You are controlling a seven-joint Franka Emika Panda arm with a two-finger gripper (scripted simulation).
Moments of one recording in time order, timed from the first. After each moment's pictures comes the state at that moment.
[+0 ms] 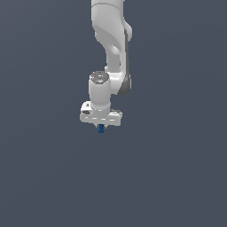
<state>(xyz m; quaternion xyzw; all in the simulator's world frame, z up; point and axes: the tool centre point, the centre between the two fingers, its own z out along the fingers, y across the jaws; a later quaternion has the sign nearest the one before) -0.026 -0.066 0.082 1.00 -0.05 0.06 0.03</state>
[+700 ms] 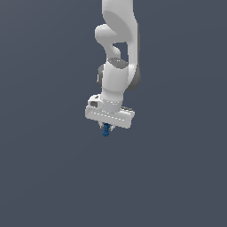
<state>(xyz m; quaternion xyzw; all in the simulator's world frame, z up) 0.025 -0.032 0.151 0.98 -0.11 0.16 0.07</state>
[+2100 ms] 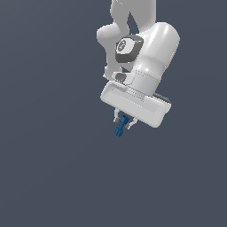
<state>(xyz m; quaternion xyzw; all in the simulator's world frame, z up) 0.092 0.029 0.290 0.91 -0.22 0.32 0.15</state>
